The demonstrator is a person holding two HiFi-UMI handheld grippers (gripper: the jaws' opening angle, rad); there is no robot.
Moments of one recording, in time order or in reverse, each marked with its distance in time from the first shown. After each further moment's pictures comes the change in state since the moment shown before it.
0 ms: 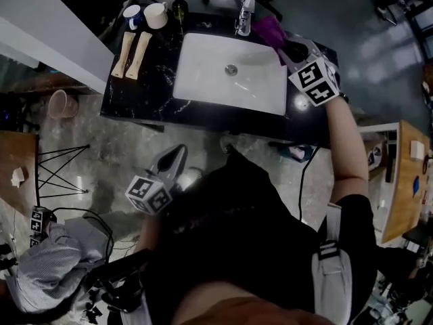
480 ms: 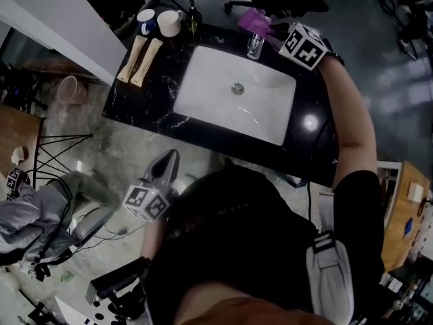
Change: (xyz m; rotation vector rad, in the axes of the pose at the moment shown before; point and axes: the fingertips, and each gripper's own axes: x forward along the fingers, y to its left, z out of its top) left arm 0.025 0.010 0.027 -0.023 -0.143 0.240; right arm 0.138 -0.061 0.035 -0.263 0.007 0.299
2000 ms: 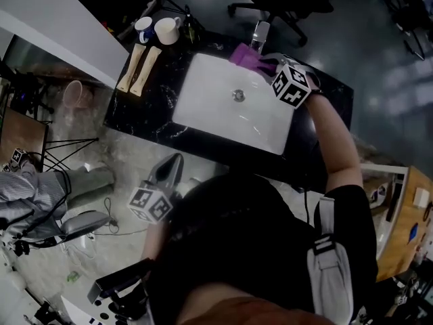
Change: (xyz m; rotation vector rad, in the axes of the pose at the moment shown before) left arm 0.033 -0.004 -0.002 0.018 0.055 0.017; right arm 0.040 0.084 -0.032 0.017 -0.053 0.040
